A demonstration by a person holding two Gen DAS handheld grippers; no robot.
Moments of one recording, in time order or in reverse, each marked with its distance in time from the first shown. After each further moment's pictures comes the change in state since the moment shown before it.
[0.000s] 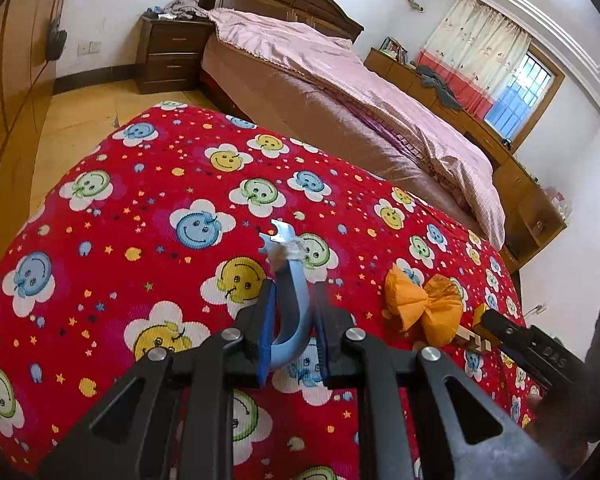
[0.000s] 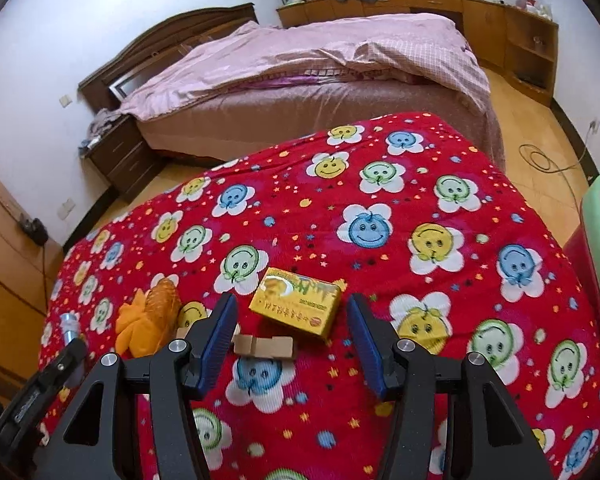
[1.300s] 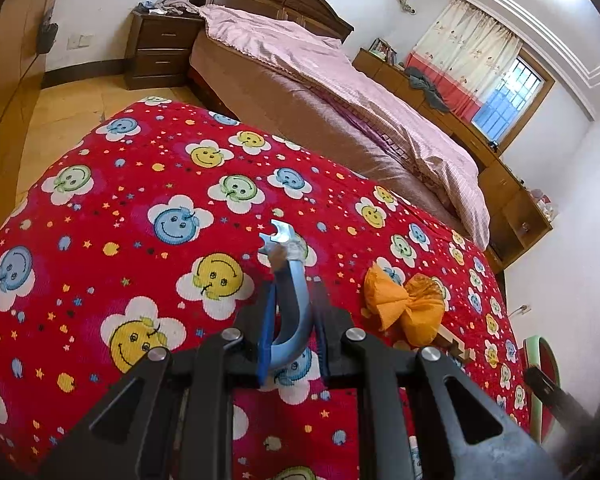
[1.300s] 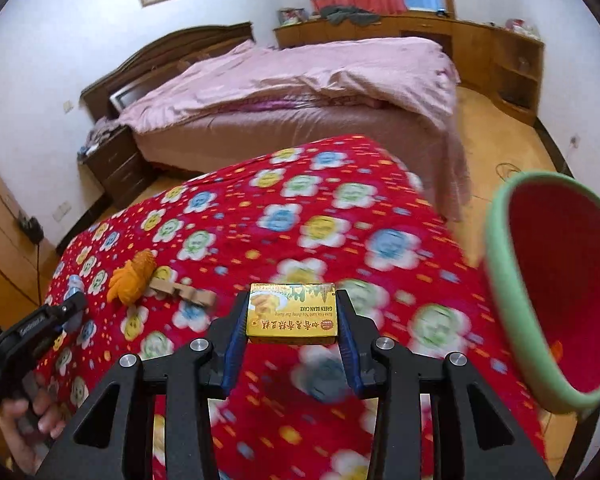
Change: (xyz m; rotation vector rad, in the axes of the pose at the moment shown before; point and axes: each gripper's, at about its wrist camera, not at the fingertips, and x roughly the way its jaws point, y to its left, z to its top) left arm 0.000 -0.006 -0.003 -0.001 0.002 -0.063; right arm -0.086 -0.063 -0.034 -0.013 -0.087 -0.042
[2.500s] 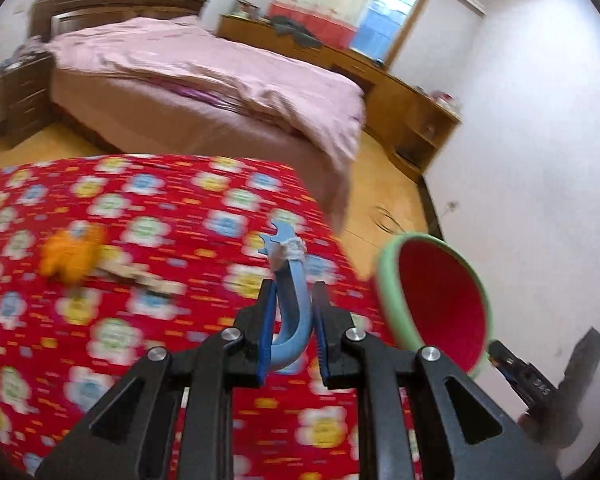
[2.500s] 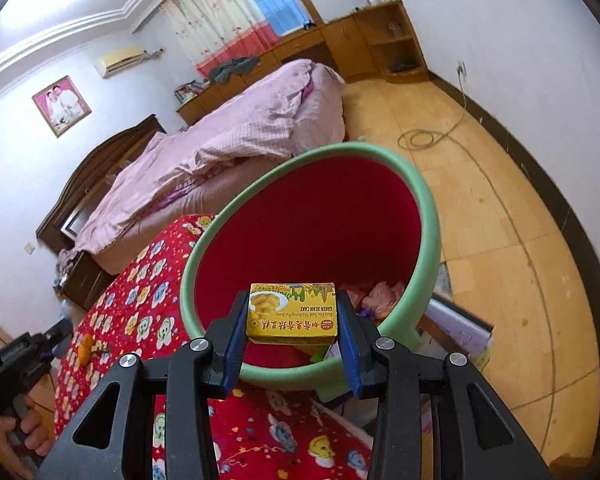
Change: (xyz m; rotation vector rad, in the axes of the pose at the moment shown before) left arm -0.032 -0.243 -0.079 0.385 0.158 -0.277; right arm -0.121 -0.224 -0.056 0.401 -0.191 -0.068
